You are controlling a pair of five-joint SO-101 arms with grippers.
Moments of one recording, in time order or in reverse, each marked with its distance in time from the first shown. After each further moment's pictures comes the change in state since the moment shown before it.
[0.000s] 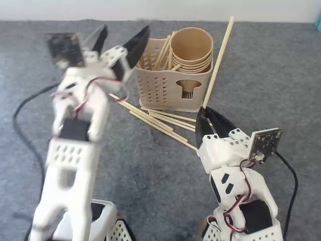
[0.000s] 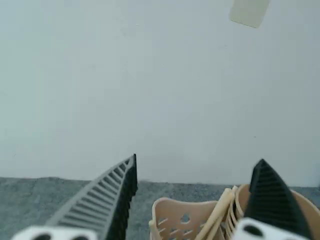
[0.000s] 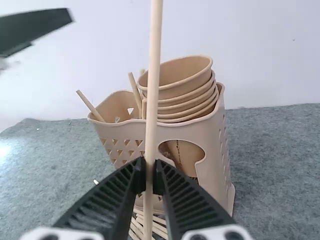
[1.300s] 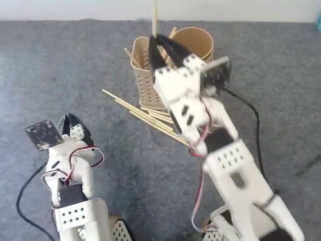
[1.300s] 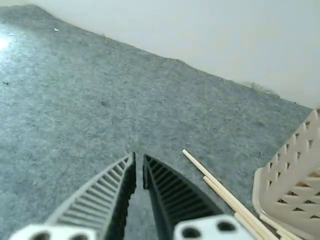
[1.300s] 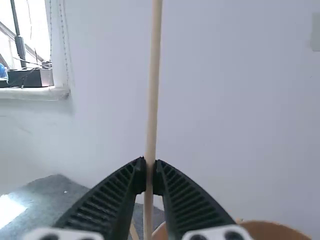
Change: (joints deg) left arm -22.8 -46.2 58.2 3.9 1.2; right arm -9.7 64.6 -33.5 -49.8 10.8
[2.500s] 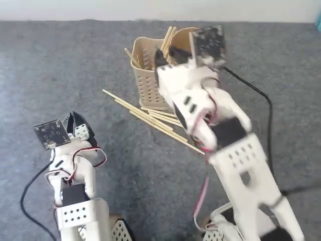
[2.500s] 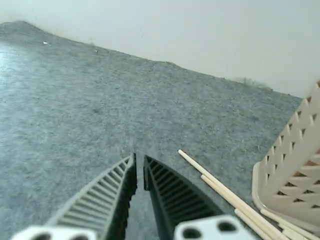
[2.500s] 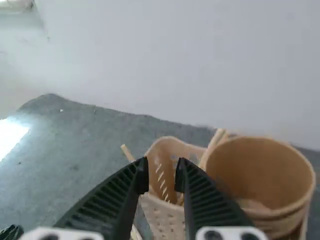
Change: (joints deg) left arm 2.0 0.0 1.8 -1.8 -2.2; right arm 0.7 1.0 -19.4 44.3 -4.0
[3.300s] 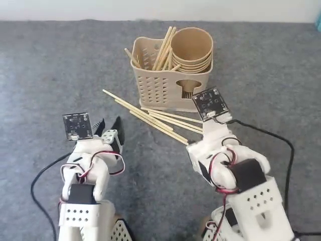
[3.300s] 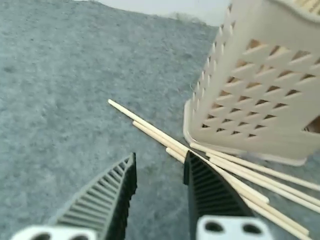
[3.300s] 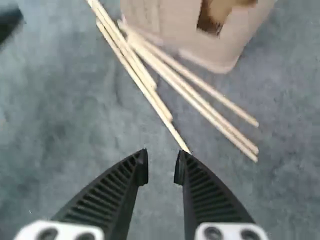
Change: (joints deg) left arm 16.4 0.0 -4.6 15.1 2.3; right arm 3.0 -25.7 25.3 41.1 7.7
